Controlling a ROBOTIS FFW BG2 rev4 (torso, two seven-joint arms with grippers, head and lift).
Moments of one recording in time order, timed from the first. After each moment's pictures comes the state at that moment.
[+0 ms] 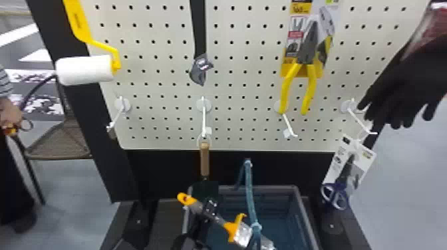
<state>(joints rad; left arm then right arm) 0.30 0.11 -0.40 -1.71 1.04 -0.23 -0.32 1.03 0.00 0.16 -2.22 -0.12 -0.16 -0.11</state>
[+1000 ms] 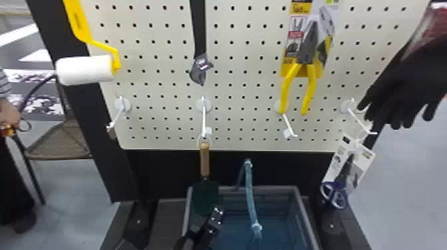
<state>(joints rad) 0.30 0.12 -0.40 -1.71 1.07 -0.20 -0.32 1.03 0.00 0.16 -2.22 -0.12 -0.16 -0.11</state>
